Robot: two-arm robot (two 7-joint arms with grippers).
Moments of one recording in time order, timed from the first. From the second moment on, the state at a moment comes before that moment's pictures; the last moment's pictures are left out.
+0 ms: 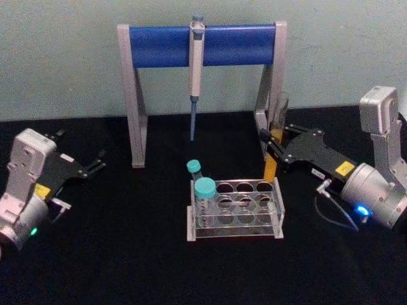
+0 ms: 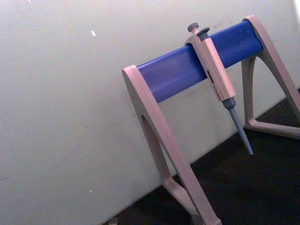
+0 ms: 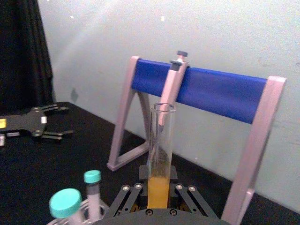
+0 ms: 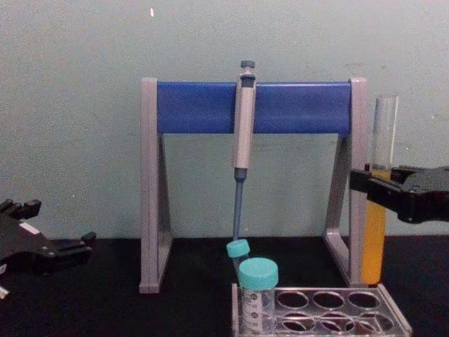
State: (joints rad) left arm -0.20 0.60 0.45 -1.41 -0.25 -0.12 0.03; right arm 0.18 0.49 -0.33 -1.59 0.45 0.01 0.43
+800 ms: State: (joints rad) left arm -0.20 0.60 0.45 -1.41 -0.25 -0.12 0.03; right arm 0.29 0.42 -0.41 -1.48 0.47 -0.01 0.50
